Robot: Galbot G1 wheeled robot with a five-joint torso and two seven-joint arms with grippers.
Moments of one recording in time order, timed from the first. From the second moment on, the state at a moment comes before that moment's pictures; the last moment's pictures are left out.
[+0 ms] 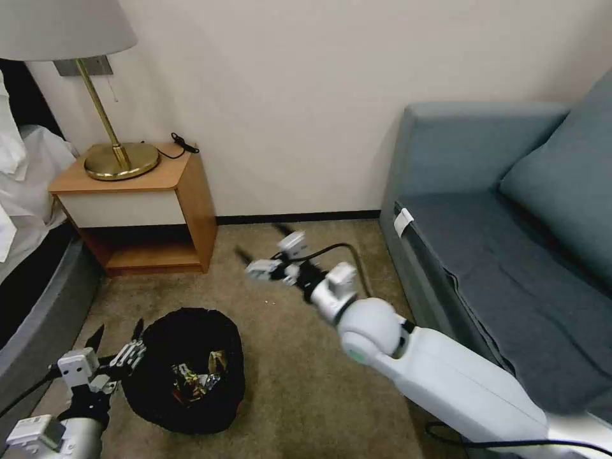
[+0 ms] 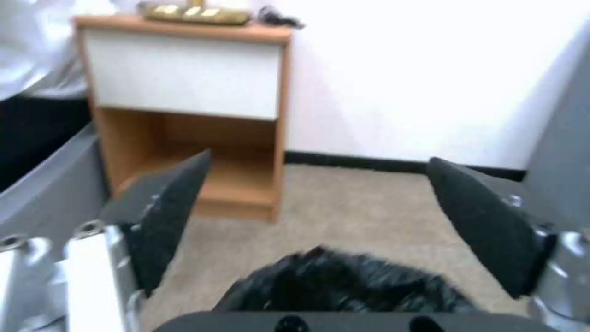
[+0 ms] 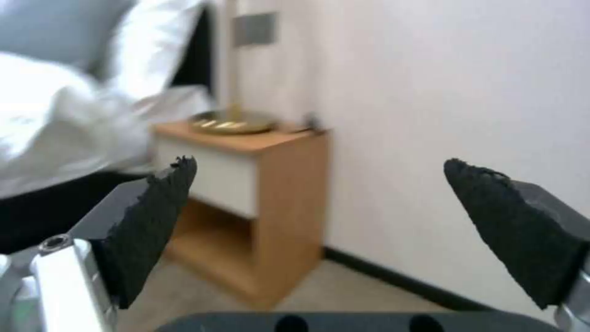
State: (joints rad) left arm 1.73 -1.60 -1.01 -2.21 -0.32 0.09 0.33; right arm -0.75 1.02 -0.23 2.00 0.56 -0.10 0.26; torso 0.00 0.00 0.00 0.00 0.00
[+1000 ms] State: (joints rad) left arm 1.69 -1.50 -0.93 -2.16 -0.29 -0.03 0.27; right arm -1.52 1.36 0.32 2.30 0.10 -0.08 0.28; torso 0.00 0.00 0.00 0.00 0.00
